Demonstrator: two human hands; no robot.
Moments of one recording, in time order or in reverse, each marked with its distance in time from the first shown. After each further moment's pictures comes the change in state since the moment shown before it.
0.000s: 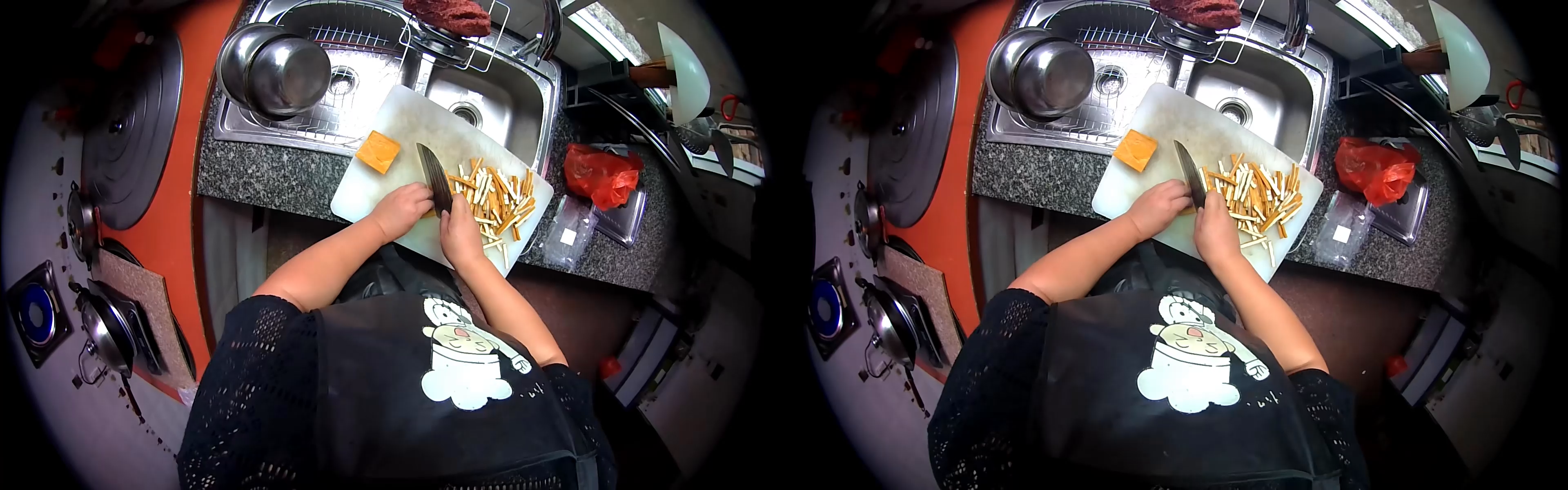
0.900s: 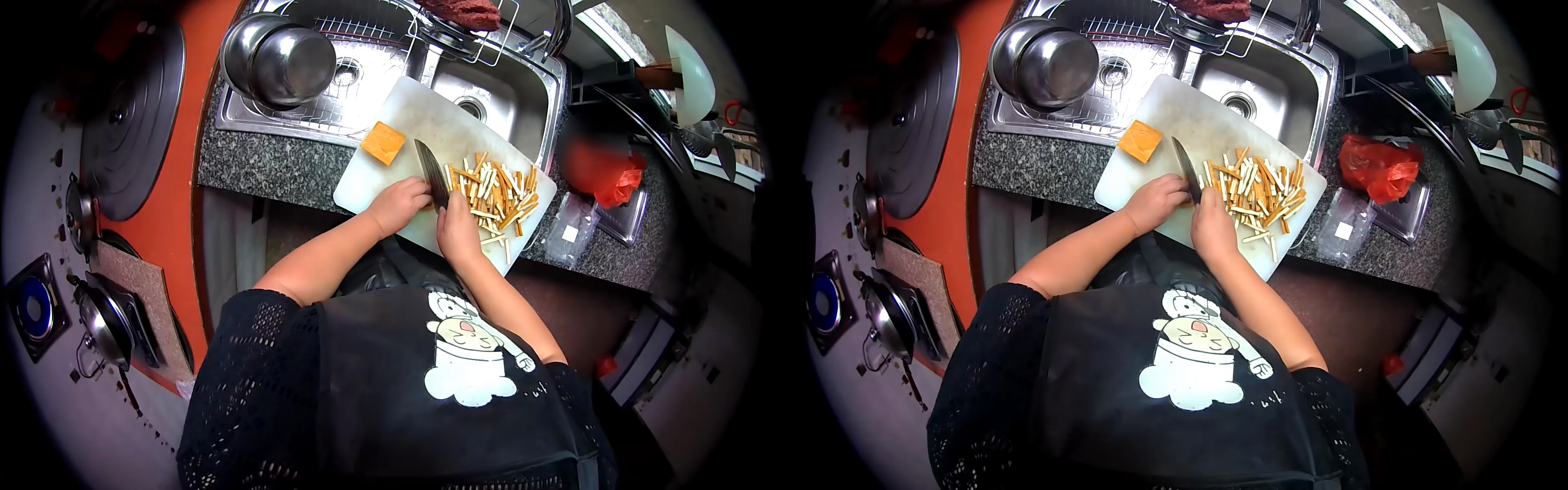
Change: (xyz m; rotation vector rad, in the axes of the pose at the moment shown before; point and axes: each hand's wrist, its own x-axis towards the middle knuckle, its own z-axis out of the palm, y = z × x) left_hand -0.012 0.000 -0.007 -0.044 0.021 -0.032; right_hand -0.007 -0.011 0.005 -0.048 -0.052 0.032
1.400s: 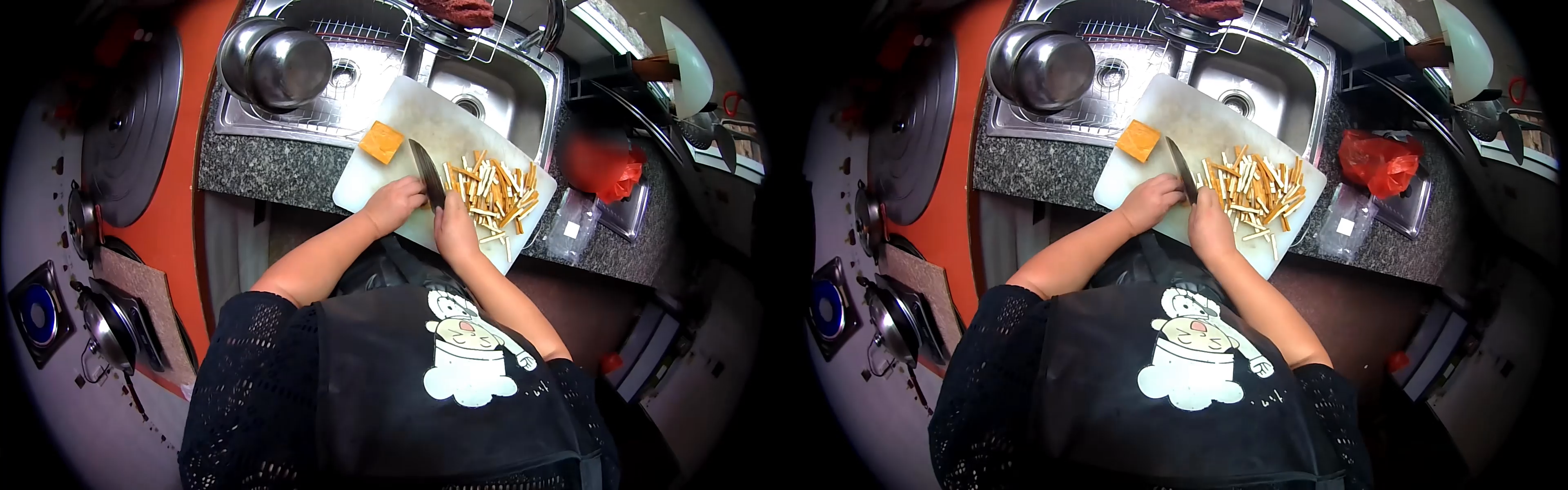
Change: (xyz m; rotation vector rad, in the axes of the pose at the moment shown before) left_hand -0.003 -0.005 -0.004 0.023 -0.023 0.032; right_hand -0.003 0.002 0.004 0.045 0.002 -0.024
